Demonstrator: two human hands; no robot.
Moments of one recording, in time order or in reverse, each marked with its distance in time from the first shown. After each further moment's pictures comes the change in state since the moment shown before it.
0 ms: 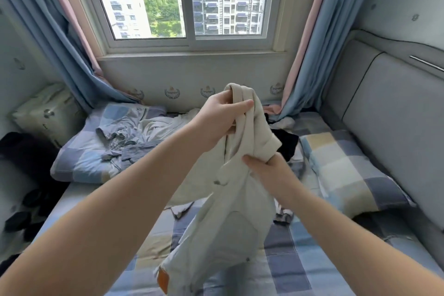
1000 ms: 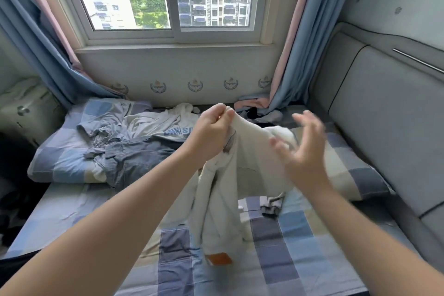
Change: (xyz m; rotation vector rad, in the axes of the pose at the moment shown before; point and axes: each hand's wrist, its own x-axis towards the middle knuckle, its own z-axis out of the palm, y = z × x) left_hand 0.003 -0.051 0.016 0.222 0.110 0.194; right_hand 0.014 0.012 -0.075 -0.645 0.518 -0.496
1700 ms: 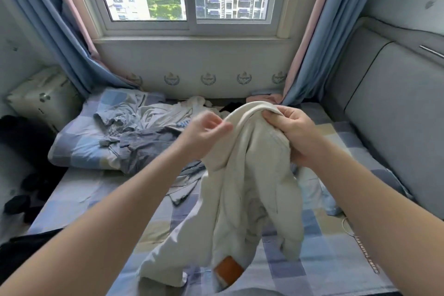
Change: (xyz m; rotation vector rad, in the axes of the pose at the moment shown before) left_hand -0.014 -0.042 -0.056 0.290 -0.043 -0.173; right_hand 0.034 -0.064 0.012 0.828 -0.641 0.376
